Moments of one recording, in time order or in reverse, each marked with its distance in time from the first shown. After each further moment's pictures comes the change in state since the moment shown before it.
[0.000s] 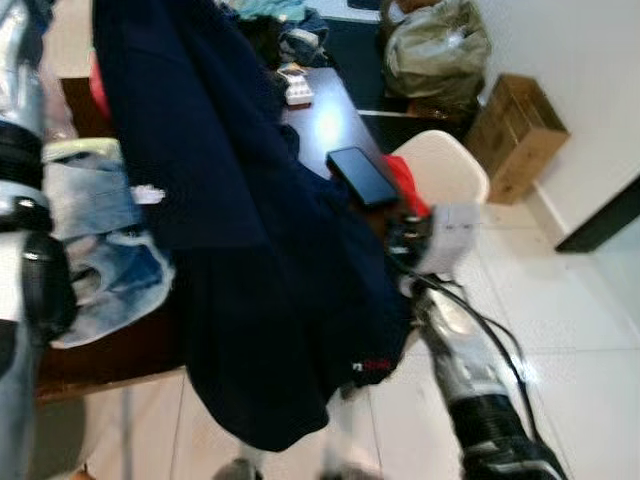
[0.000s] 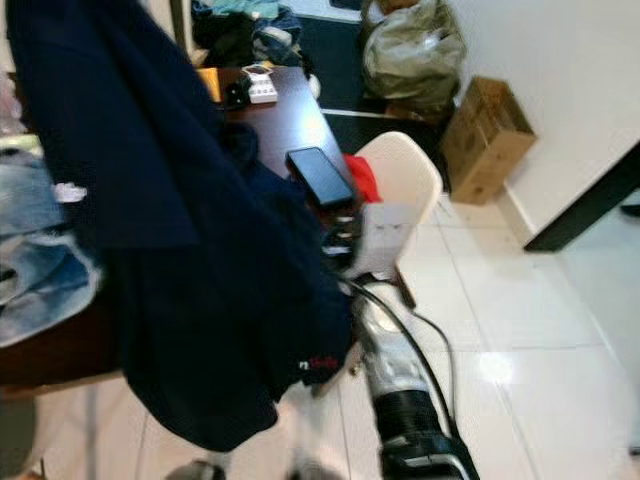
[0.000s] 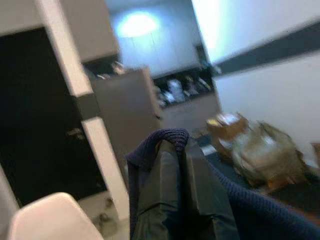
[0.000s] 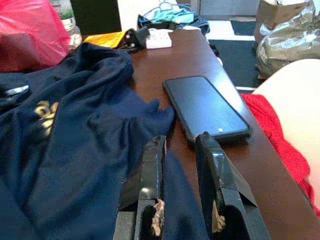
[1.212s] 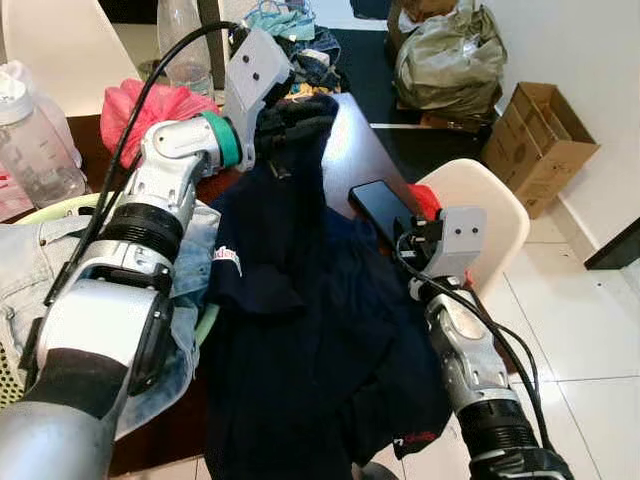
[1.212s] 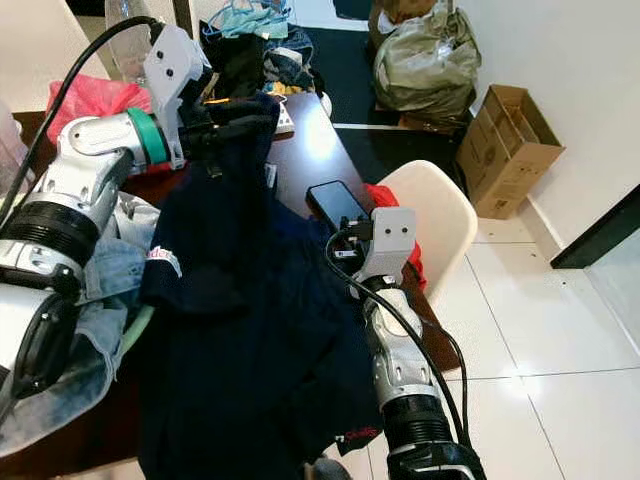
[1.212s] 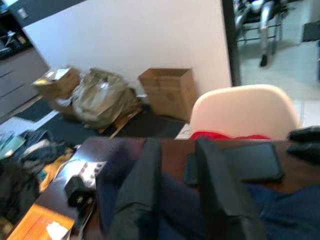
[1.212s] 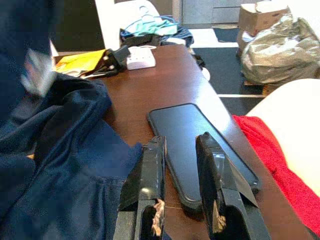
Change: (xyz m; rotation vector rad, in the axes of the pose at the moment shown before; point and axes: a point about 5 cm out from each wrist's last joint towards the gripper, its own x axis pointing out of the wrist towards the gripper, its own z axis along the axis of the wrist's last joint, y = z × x) left arm -0.027 -0.133 -0.072 -0.160 0.174 -0.708; right arm -0.008 -0.014 -0.003 -0.002 0.007 -0.059
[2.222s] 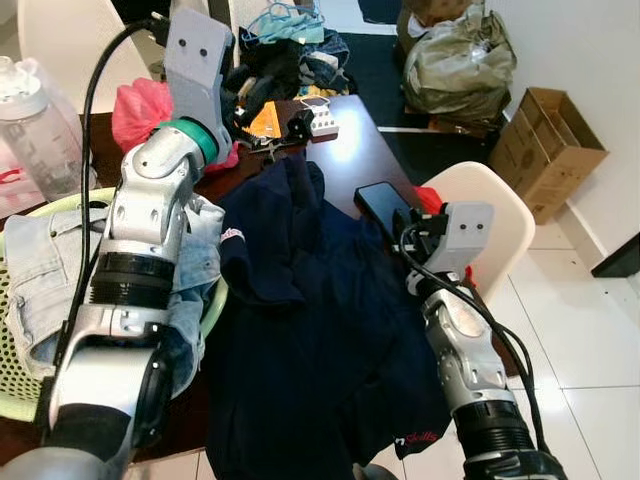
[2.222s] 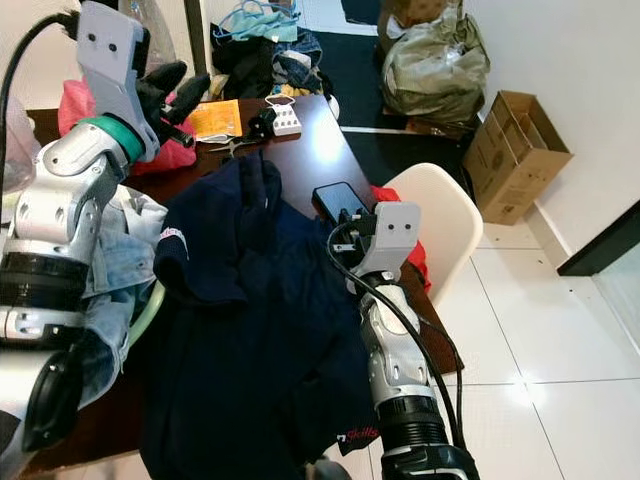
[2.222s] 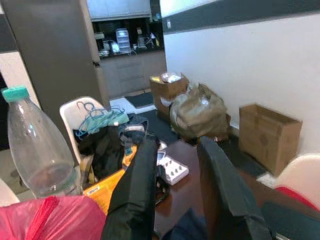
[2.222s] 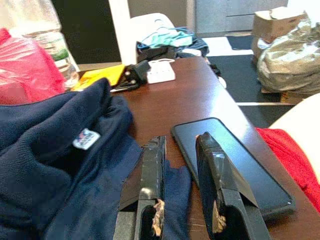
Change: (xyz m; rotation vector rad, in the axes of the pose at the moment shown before) left arm -0.026 -0.006 0.026 -0.185 -0.089 0.573; right arm 0.001 0.008 0.010 0.043 -0.040 0.025
